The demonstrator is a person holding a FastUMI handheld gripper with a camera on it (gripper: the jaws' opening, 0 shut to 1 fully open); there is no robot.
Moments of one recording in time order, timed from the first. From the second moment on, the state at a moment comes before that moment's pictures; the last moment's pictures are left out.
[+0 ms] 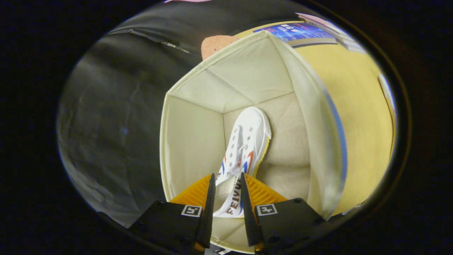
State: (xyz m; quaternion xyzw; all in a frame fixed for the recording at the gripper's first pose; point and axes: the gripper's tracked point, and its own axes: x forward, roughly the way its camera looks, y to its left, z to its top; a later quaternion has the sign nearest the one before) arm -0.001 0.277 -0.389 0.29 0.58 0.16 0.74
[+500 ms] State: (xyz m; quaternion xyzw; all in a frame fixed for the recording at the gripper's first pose) arm 0.068 0.110 -0.303 0.38 0.43 0.10 0.81
